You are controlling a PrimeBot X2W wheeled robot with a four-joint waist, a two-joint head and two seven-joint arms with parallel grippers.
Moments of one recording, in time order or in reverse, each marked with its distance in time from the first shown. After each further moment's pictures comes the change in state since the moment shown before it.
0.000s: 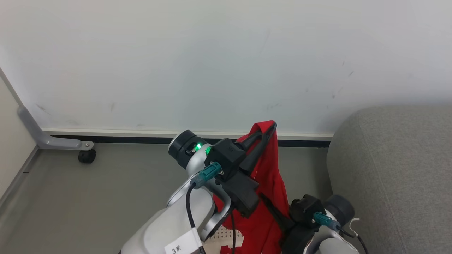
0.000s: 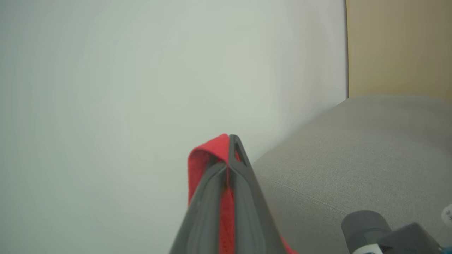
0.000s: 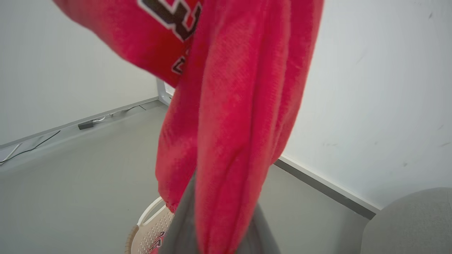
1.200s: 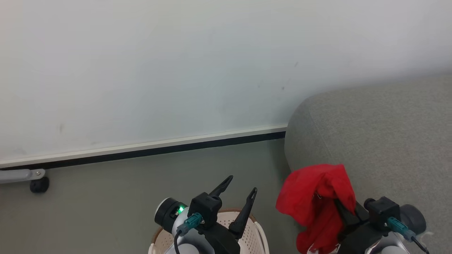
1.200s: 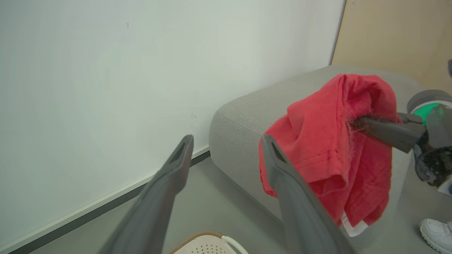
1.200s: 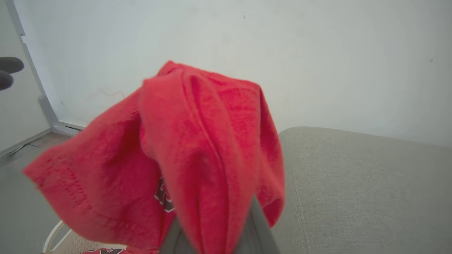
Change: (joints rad) left arm 0.248 0.019 0.016 0.096 -0.066 0.052 -0.043; right arm 0.167 -0.198 -0.190 -0.227 0.107 -0.084 -0.010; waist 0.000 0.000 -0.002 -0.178
